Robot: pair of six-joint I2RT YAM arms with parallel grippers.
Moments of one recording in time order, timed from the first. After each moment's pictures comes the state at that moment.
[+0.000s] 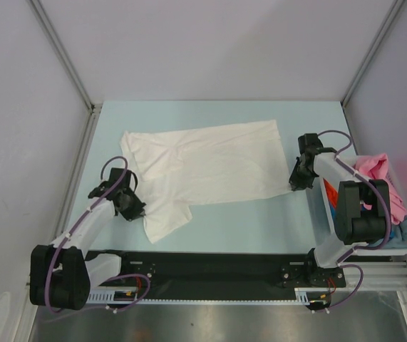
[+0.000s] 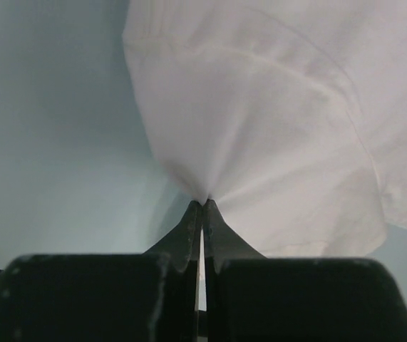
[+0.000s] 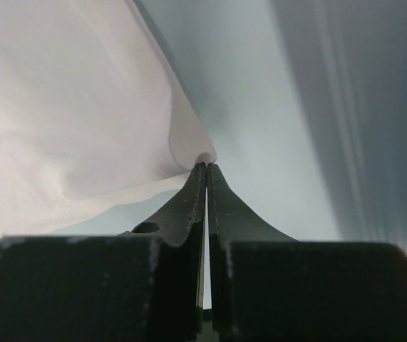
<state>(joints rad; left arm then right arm) -0.10 1.10 0.57 -0.67 -0.02 -0.82 0.05 1.61 1.02 -0.66 0.08 0.49</state>
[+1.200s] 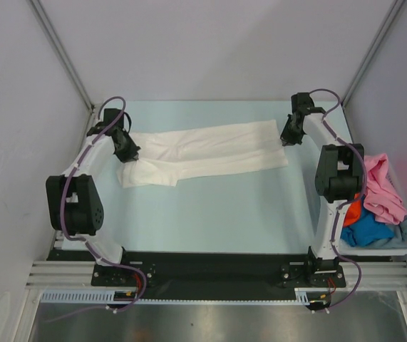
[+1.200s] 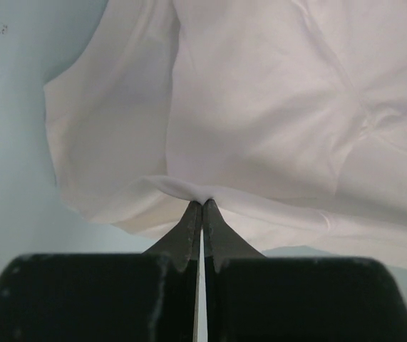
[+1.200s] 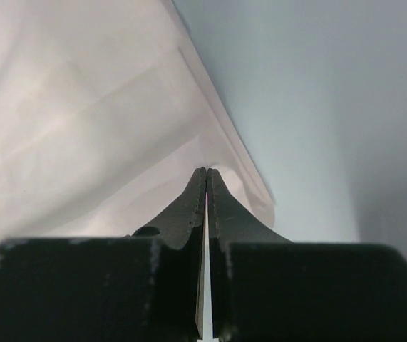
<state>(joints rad) 0.00 1.68 1.33 -0.70 -0.05 -0.61 0.05 2.10 1.74 -0.71 0.05 0.46</state>
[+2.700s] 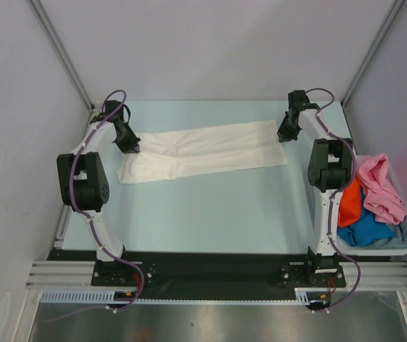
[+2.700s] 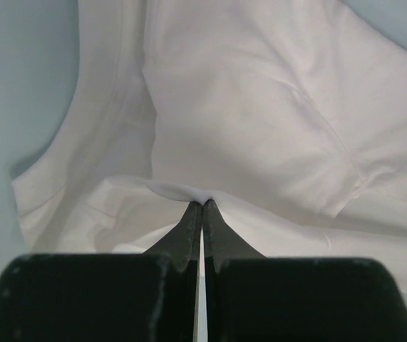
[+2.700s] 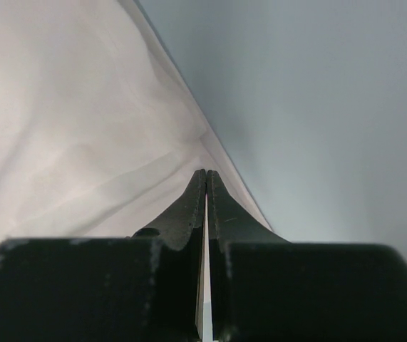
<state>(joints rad) 0.05 1.97 1.57 -0.71 0.03 -0.56 0.04 2.34 2.00 -0.75 0.03 0.50</state>
